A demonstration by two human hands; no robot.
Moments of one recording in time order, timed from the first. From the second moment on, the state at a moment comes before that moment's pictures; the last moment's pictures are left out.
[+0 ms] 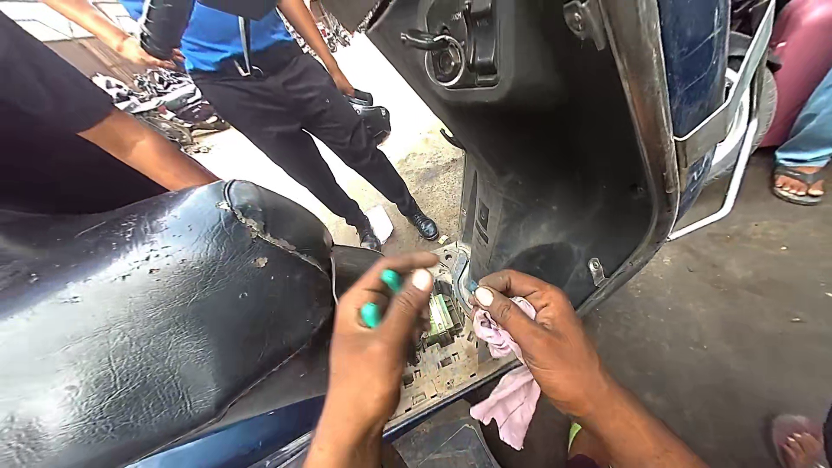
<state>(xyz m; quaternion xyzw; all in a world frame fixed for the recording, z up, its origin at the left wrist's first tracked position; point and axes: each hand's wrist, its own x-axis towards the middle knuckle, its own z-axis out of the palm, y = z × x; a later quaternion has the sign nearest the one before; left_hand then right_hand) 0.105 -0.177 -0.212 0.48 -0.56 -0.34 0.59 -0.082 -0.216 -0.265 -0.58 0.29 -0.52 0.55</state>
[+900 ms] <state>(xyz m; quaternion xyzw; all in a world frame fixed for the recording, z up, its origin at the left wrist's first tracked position) 0.126 -0.173 -0.259 0.50 -0.79 0.09 0.36 -0.057 -0.211 -0.268 -0.50 0.36 -0.48 0.63</state>
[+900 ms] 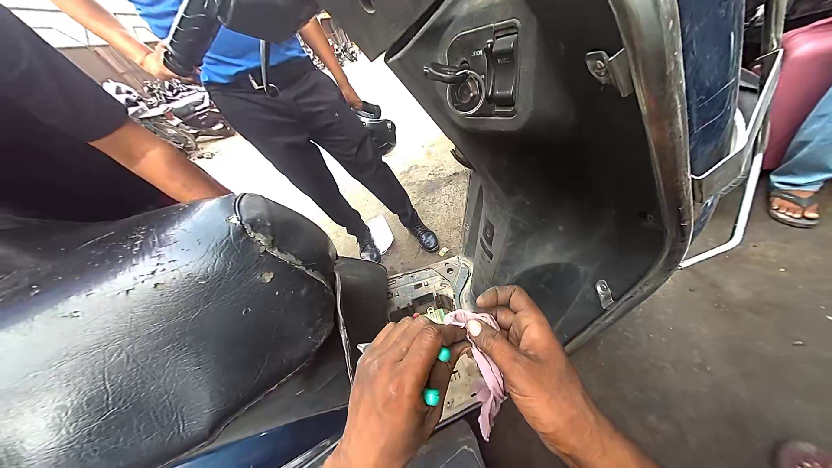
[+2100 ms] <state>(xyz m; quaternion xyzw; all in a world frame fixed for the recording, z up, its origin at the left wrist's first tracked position) 0.133 -0.172 -0.262 0.52 -0.66 -0.14 0.52 -0.034 -0.214 -0.265 -0.40 0.34 -0.47 0.71</state>
